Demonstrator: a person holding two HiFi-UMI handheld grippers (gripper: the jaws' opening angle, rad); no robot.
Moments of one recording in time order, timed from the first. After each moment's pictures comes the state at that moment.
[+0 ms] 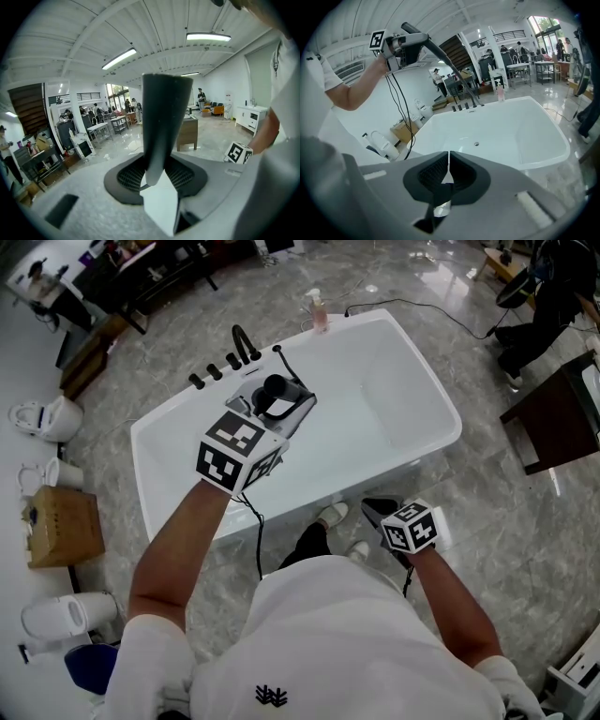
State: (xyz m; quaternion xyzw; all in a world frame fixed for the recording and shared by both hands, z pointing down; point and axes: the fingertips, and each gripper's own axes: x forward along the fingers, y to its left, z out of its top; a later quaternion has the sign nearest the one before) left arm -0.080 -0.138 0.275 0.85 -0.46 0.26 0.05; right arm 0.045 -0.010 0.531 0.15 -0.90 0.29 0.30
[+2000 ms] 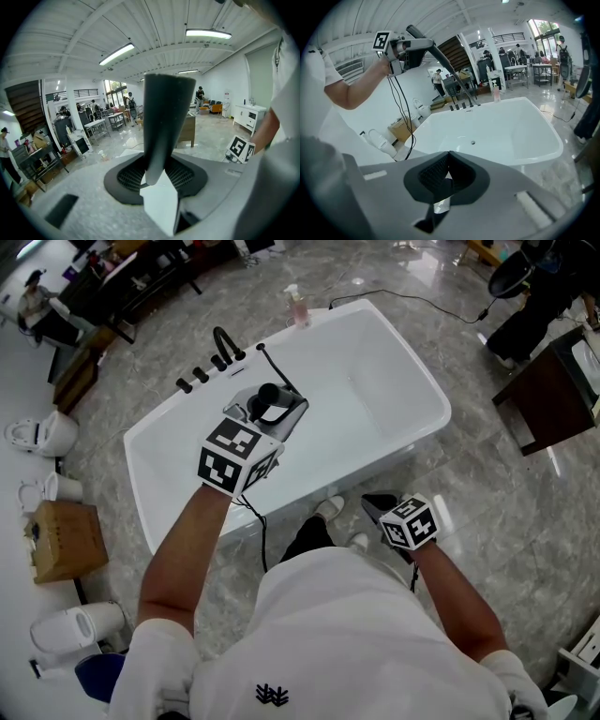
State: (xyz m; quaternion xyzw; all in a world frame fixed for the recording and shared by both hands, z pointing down) left arm -0.051 -0.131 0.305 0.85 -0.45 0.27 0.06; right arm 0.077 -0.001 0.533 0.16 -0.90 0.28 0.30
